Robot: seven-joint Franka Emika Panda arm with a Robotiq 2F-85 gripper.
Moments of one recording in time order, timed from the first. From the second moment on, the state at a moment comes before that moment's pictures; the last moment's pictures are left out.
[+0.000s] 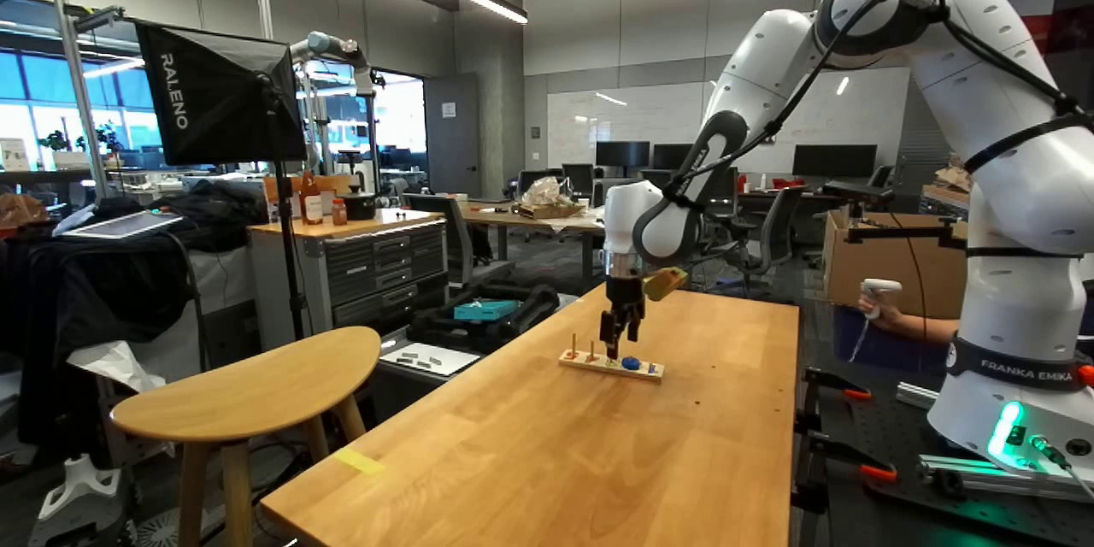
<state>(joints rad) 0.01 0.48 -0.02 -2.19 -0.13 2.70 0.19</state>
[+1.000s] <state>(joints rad) 0.02 0.53 -0.04 -2.18 -0.11 2.72 0.19</state>
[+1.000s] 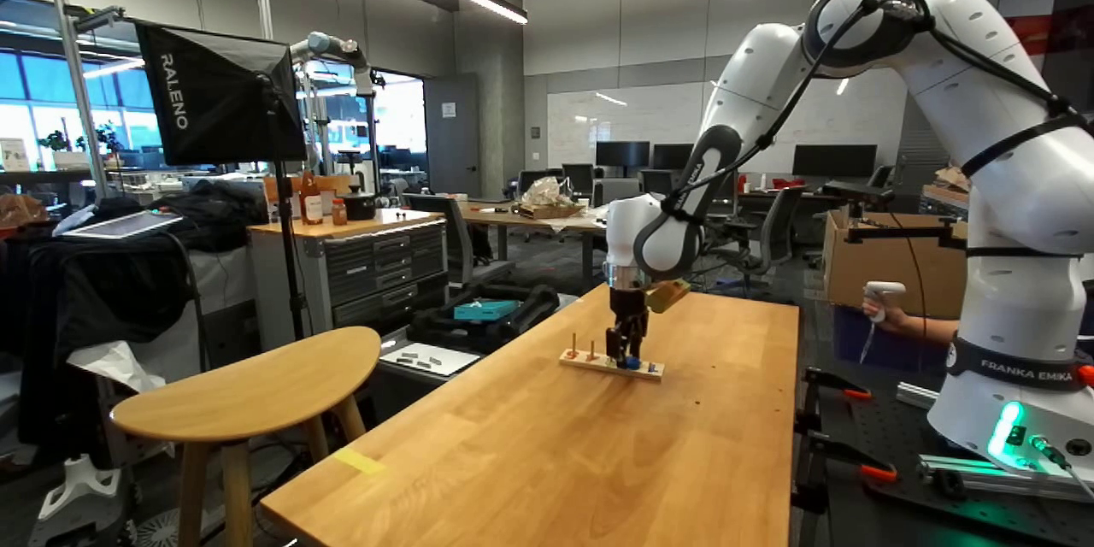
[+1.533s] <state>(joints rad) 0.02 0.52 -0.04 -2.18 -0.11 2.72 0.19</state>
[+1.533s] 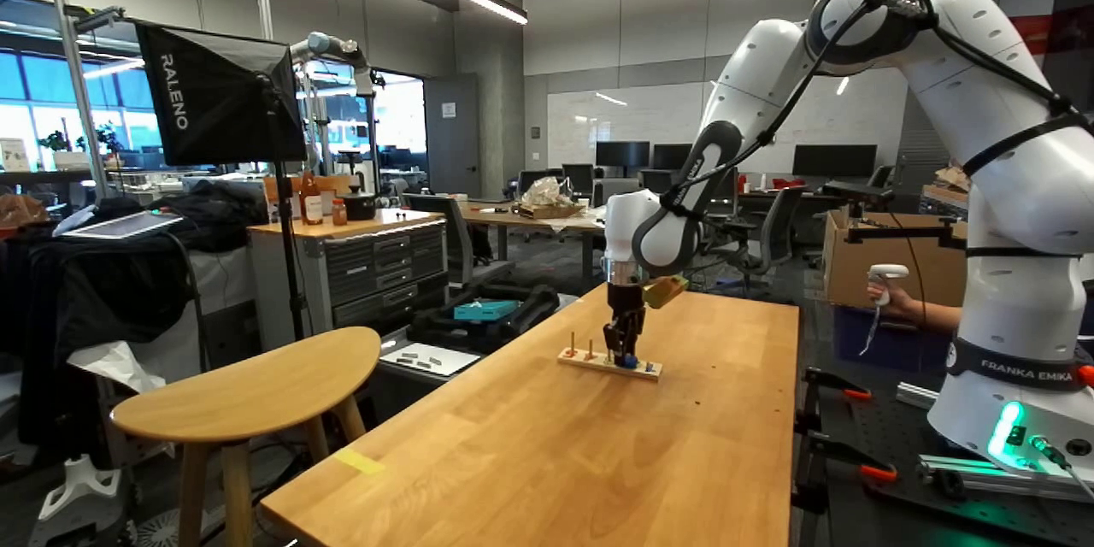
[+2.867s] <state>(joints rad) -0.02 0.45 -0.19 -2.15 -0.06 2.65 0.22</state>
